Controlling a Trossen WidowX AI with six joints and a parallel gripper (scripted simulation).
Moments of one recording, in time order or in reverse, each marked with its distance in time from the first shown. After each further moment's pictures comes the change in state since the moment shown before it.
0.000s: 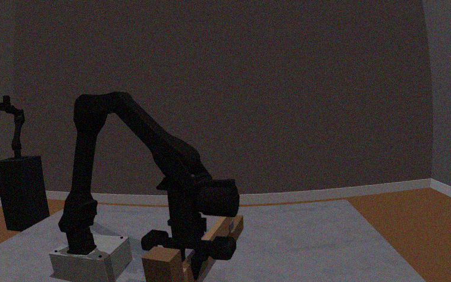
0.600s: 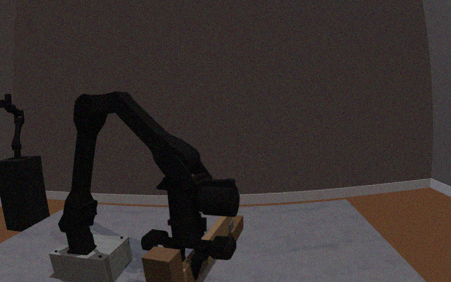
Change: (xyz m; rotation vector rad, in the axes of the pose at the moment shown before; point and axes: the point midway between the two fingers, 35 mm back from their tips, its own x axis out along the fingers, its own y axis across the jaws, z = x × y) arm -0.001 0.000 0.000 0.000 0.001 0.001
